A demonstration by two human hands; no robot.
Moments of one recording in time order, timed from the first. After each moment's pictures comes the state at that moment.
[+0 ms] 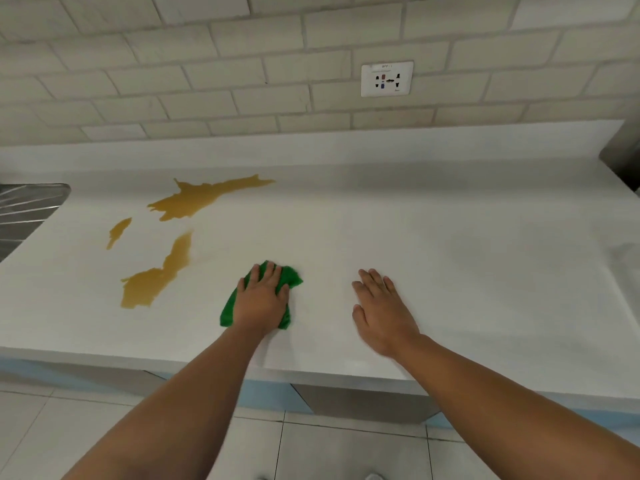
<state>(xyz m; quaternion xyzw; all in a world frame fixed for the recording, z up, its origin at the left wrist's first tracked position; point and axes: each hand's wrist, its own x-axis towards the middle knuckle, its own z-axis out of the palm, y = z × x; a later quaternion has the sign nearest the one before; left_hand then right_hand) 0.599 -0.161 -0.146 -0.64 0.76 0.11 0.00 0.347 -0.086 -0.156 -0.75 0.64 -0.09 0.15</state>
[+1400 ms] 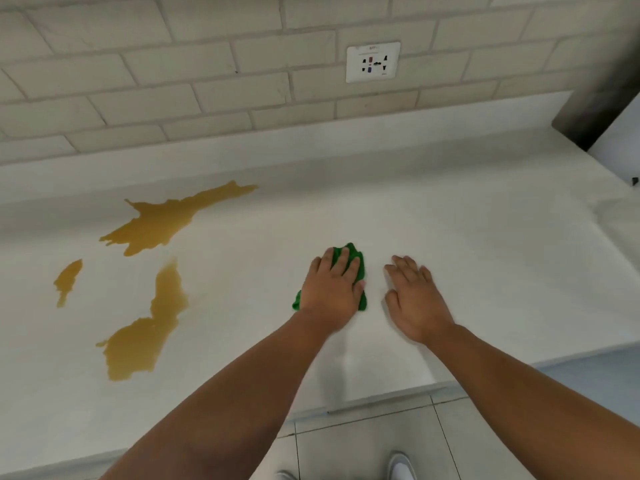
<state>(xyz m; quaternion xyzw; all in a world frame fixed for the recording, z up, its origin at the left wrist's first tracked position) 0.551 -0.216 -0.142 -0.40 0.91 0.06 0.07 0.387 -0.113 -0.147 -0.61 0.77 -0.08 0.12</state>
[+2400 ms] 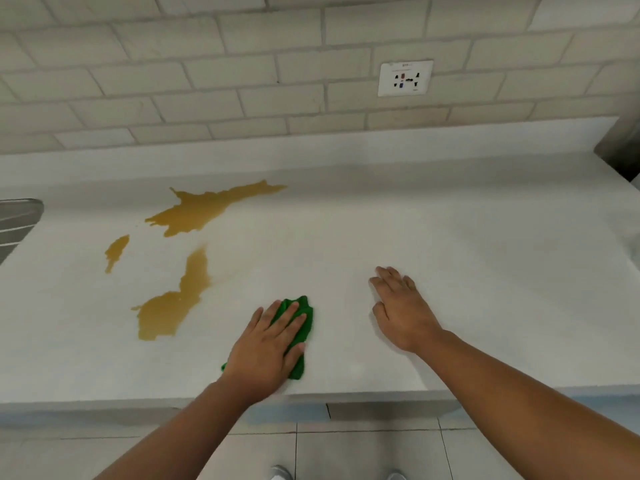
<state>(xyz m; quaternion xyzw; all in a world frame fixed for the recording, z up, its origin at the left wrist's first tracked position) 0.704 -0.138 -0.141 -0.44 0.89 0.05 0.06 0.405 -0.117 -0.136 -0.70 0.69 -0.07 0.17</state>
